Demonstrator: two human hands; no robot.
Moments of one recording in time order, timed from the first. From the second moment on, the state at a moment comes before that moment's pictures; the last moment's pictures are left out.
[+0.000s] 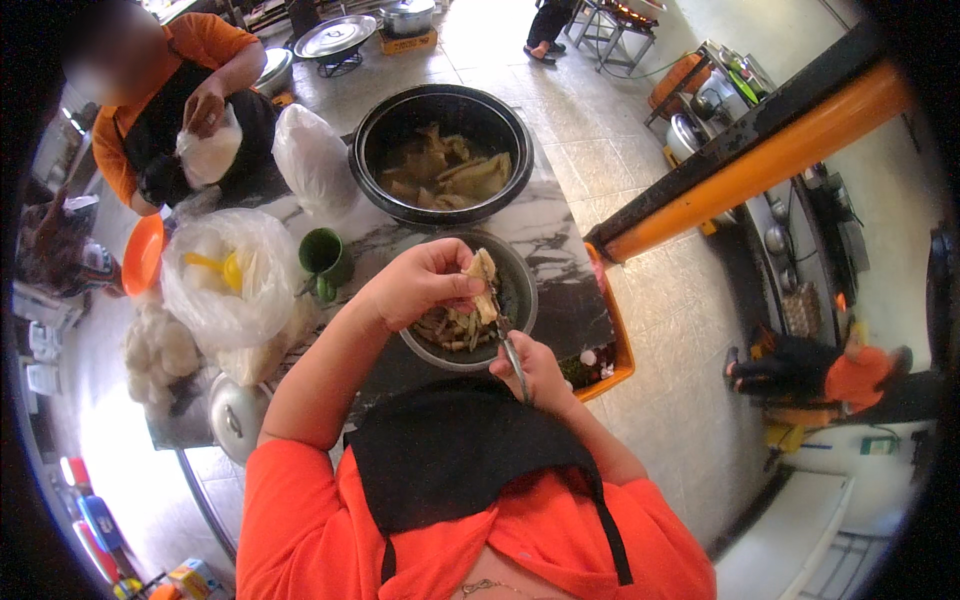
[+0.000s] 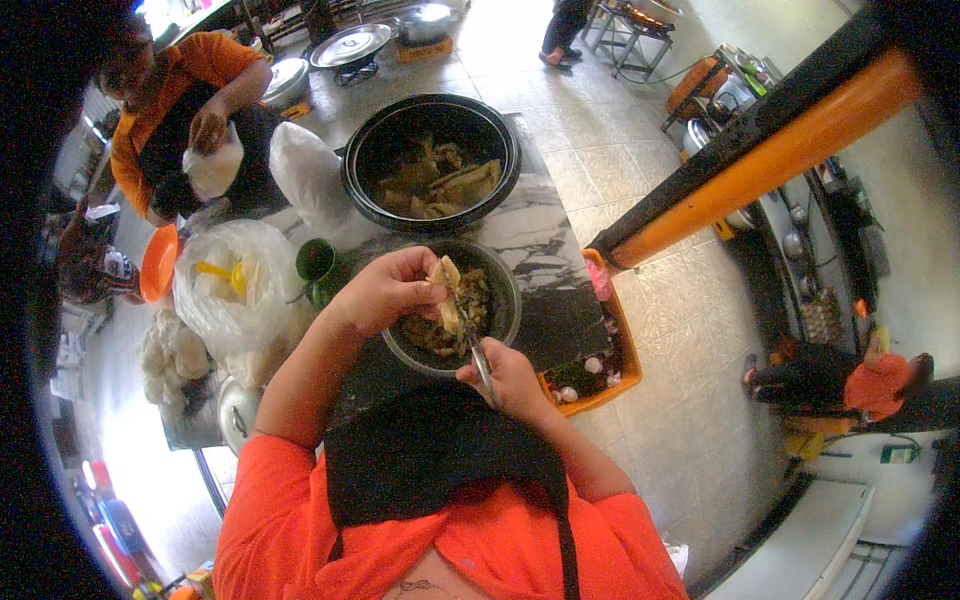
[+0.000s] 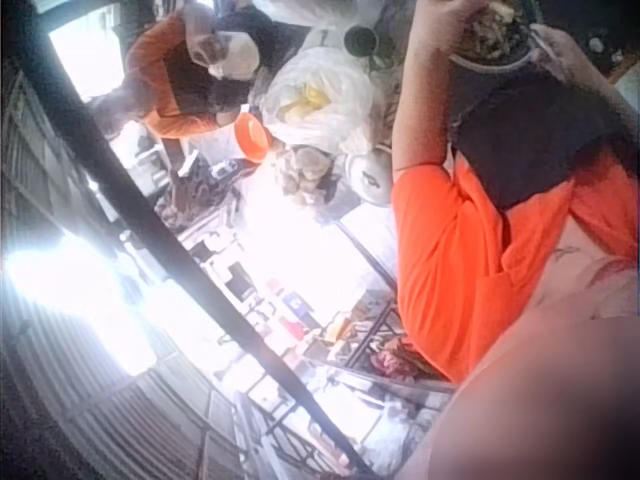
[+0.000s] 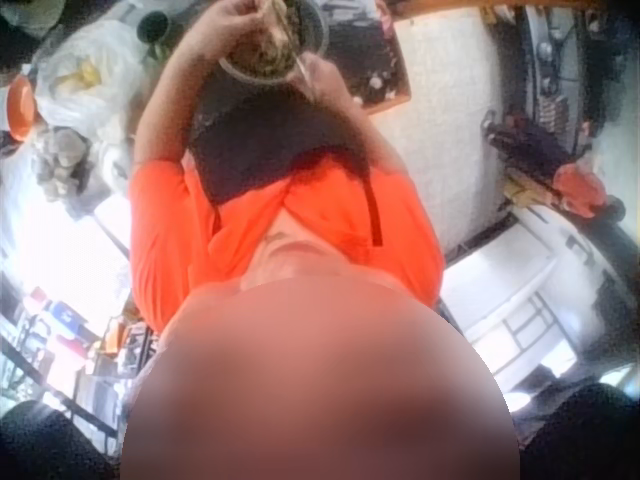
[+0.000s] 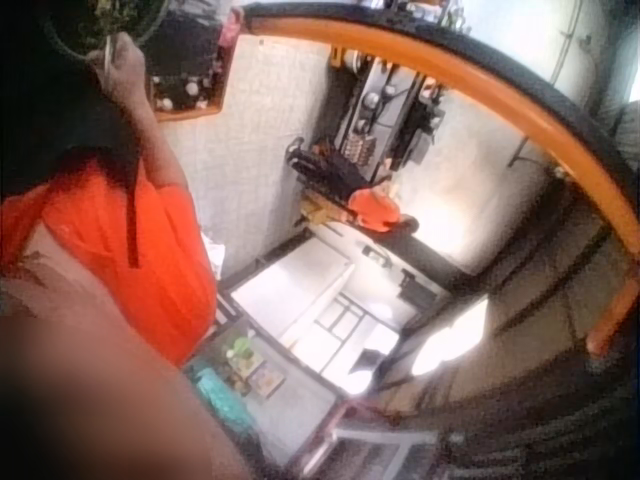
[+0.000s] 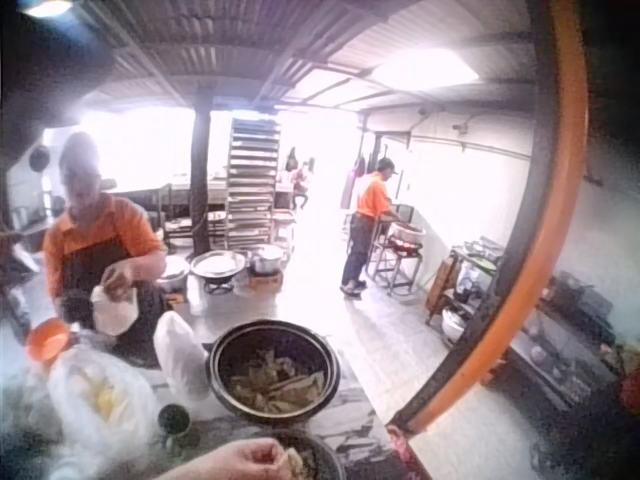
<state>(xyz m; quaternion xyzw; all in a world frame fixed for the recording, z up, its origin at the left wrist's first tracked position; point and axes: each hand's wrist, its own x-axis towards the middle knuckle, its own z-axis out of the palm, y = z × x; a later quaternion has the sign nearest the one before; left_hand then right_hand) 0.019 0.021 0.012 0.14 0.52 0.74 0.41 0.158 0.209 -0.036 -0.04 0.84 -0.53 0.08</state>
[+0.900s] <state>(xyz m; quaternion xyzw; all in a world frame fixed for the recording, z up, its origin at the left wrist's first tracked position) 0.005 0.014 0.016 0.12 0.59 0.75 0.25 0.153 0.210 -0.024 -0.06 0.87 -0.48 0.11</state>
